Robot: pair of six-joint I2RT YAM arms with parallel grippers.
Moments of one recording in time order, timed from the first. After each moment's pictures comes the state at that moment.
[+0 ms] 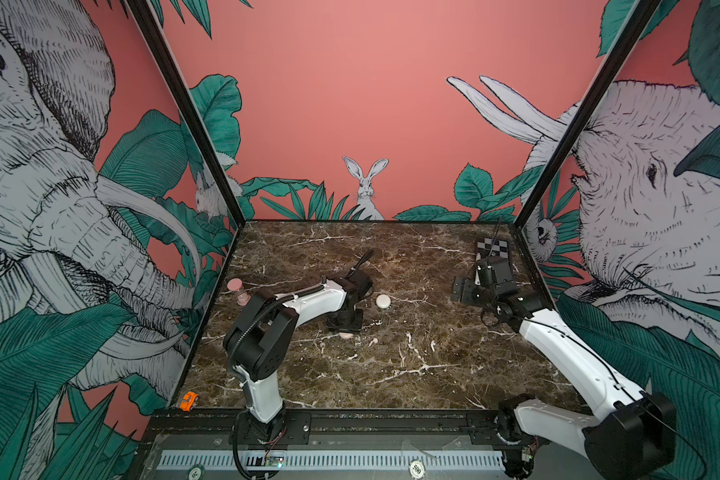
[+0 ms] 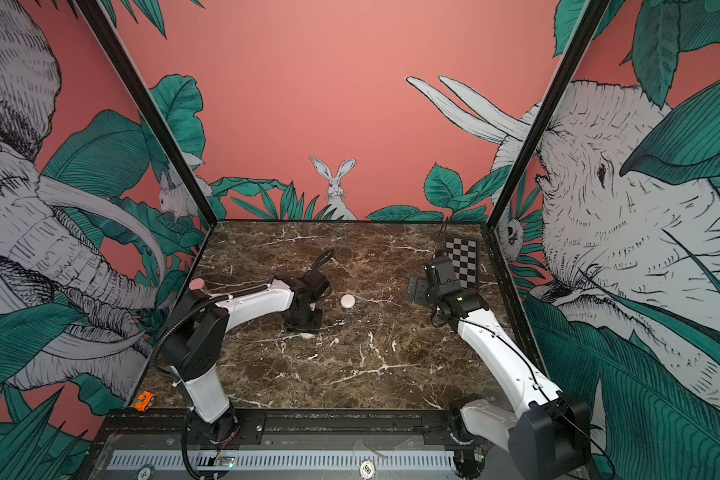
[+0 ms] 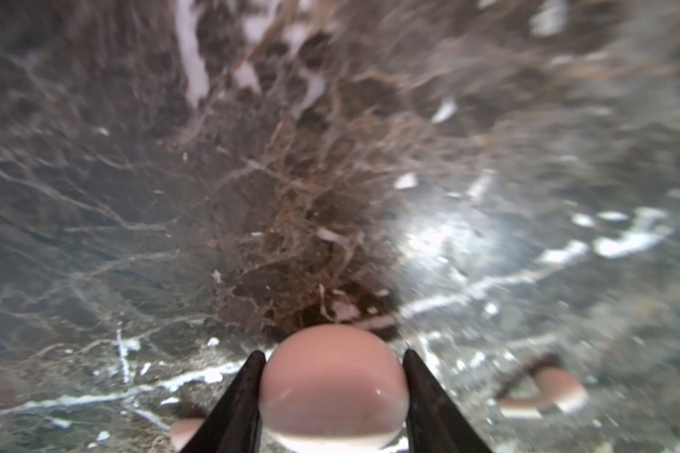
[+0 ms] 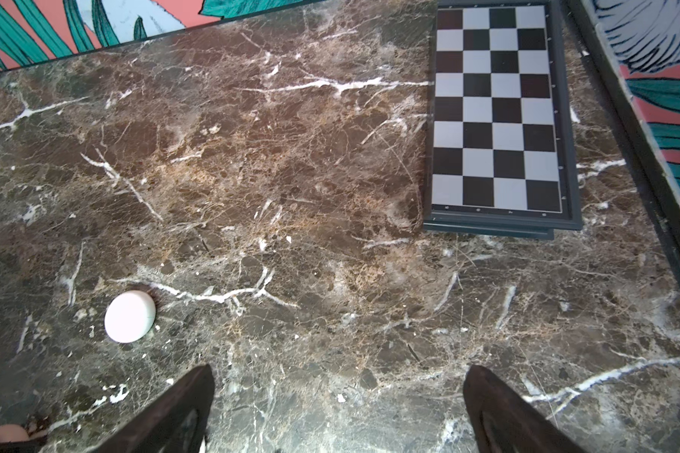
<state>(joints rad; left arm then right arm) -0.69 1.75 1.15 -0.86 -0.03 -0.49 0.34 1.15 0.94 -0.62 0.18 0.39</state>
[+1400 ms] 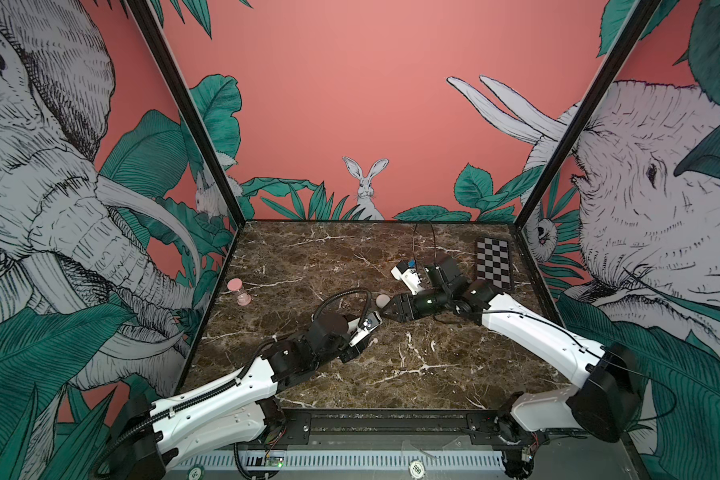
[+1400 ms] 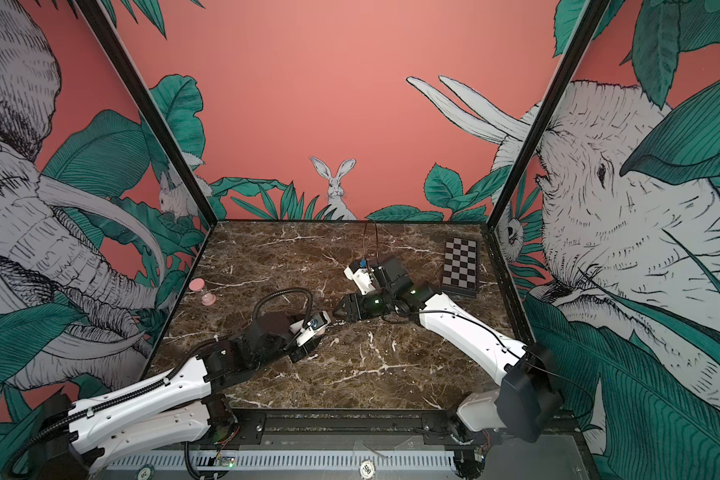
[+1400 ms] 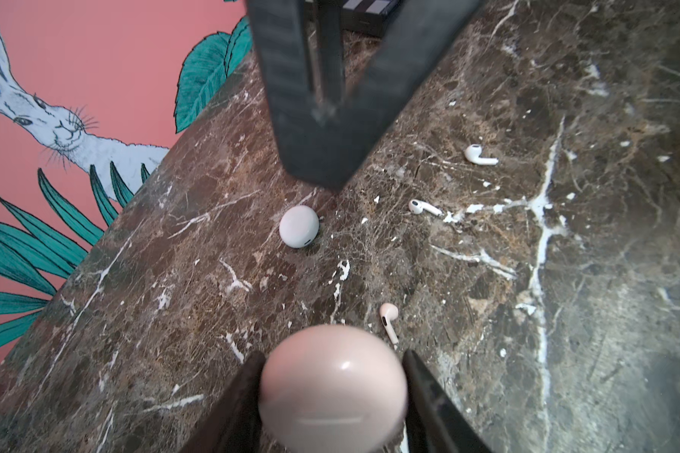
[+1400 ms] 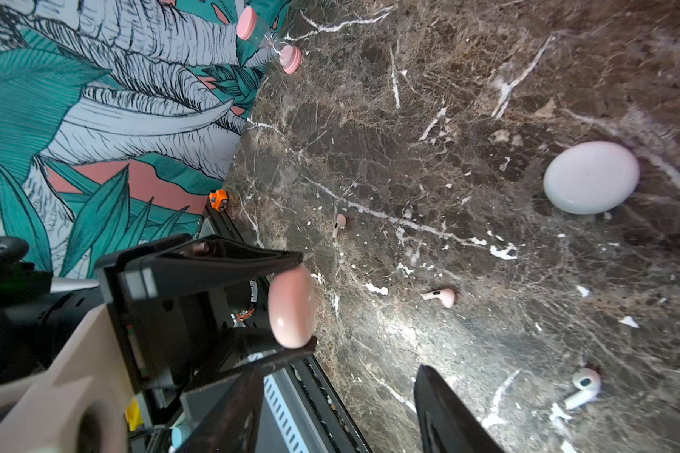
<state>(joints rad) -1.00 0.90 0.58 -0.22 -0.15 0.33 0.70 1.40 1.10 -0.50 -0.59 0.45</state>
